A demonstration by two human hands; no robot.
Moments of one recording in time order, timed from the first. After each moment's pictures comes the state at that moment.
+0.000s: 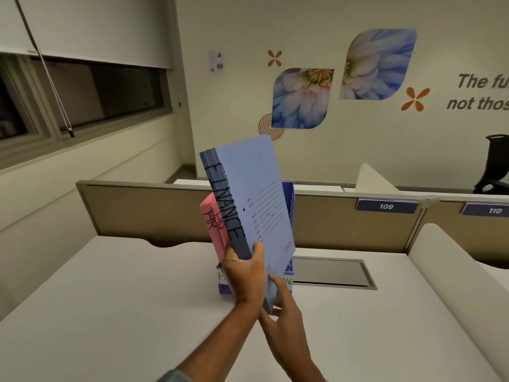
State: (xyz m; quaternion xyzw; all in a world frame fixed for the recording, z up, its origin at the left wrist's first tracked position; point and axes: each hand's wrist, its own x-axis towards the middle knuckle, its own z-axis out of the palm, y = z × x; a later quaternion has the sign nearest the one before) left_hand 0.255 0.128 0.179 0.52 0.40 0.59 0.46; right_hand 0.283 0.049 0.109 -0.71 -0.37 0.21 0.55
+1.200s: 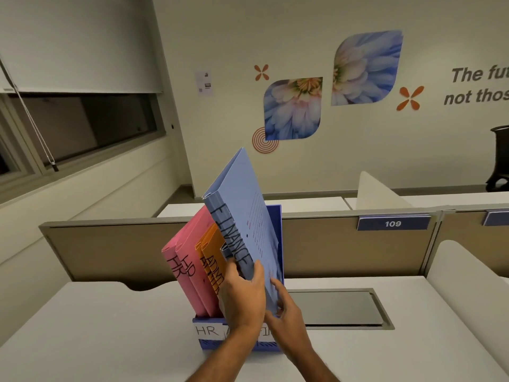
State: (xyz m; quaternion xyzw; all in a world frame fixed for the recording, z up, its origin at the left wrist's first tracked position) left_hand 0.356 0.186 0.165 0.65 0.45 0.51 0.33; right_hand 0.436 0.156 0.049 -0.66 -0.38 0.23 0.61
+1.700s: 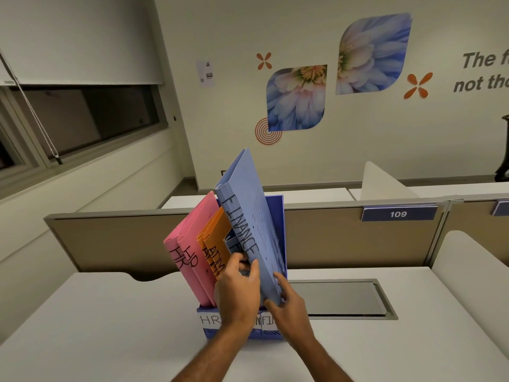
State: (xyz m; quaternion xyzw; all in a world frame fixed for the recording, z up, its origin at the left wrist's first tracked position) left_hand 0.343 0.200 0.150 0.72 0.43 0.47 0.29; right_hand 0.444 0.160 0.035 -0.70 -0.38 0.21 0.57
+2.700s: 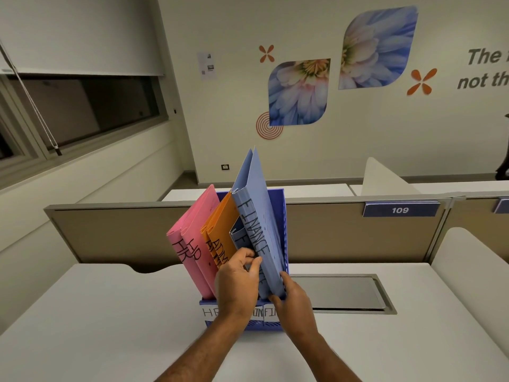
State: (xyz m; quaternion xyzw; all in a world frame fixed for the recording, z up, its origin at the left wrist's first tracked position) left_hand 0.337 0.215 0.137 0.75 0.39 0.45 0.29; right_hand 0.446 0.158 0.030 -0.80 -0.39 0.12 0.44
